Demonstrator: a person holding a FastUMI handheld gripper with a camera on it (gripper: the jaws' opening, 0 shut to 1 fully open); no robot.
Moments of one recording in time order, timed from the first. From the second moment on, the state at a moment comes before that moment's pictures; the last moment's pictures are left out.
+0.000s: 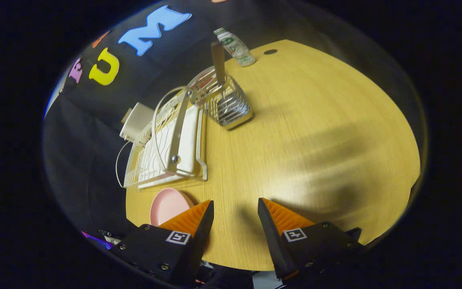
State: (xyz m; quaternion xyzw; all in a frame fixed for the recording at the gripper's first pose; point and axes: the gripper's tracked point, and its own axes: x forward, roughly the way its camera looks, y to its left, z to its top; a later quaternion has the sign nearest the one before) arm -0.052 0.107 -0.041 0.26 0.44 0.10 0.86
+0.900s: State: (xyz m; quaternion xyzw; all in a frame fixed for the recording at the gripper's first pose) arm 0.098 0.068 0.032 0.28 0.21 -0.01 0.94
